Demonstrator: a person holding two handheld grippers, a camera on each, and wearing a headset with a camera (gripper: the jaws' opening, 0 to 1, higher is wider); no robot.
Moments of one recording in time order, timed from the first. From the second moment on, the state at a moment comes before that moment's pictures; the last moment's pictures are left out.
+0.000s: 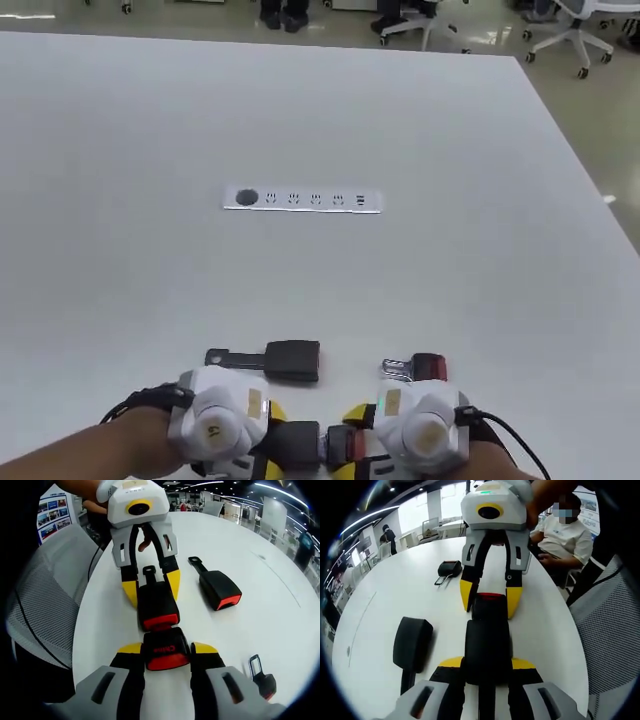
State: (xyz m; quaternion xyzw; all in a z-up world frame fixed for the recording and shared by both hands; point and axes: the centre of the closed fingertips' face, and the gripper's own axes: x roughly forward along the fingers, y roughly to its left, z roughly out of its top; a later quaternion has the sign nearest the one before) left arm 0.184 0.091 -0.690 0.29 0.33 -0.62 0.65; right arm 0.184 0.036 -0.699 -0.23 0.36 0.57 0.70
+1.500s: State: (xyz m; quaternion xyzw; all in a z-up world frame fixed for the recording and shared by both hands) left arm 0.176 0.092 -0.693 0.27 0.30 -0.66 0.63; right arm 0.175 0.037 -0.686 -0.17 0.28 0.61 0.72
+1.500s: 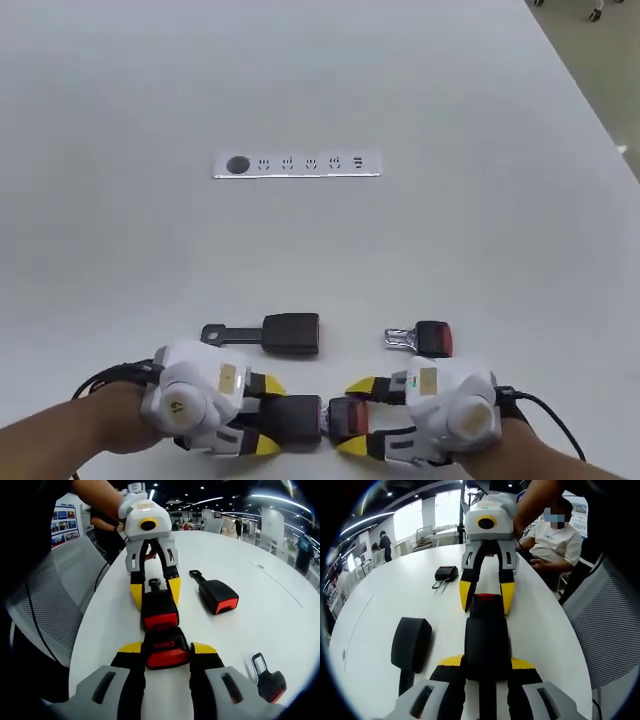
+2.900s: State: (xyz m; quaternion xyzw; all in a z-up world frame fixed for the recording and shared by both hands) left arm 0.176 0.093 -0.690 0.29 0.31 -0.66 0.62; right arm 0.180 0.038 -0.684 -0.20 0.28 0.60 0.73
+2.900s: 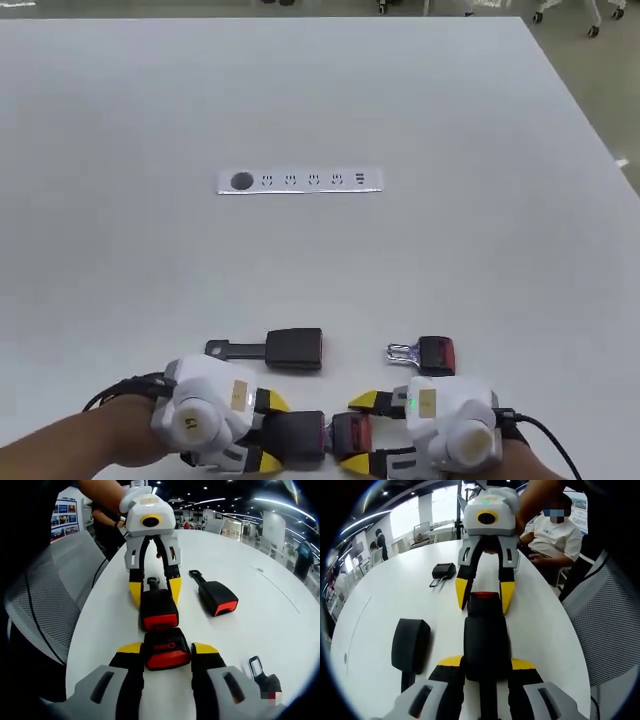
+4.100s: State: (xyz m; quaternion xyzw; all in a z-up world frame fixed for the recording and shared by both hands) left arm 0.211 0.101 -0.623 0.24 0.31 -0.58 0.72; right arm 0.221 0.003 -0.634 -0.16 0.27 0.52 0.80
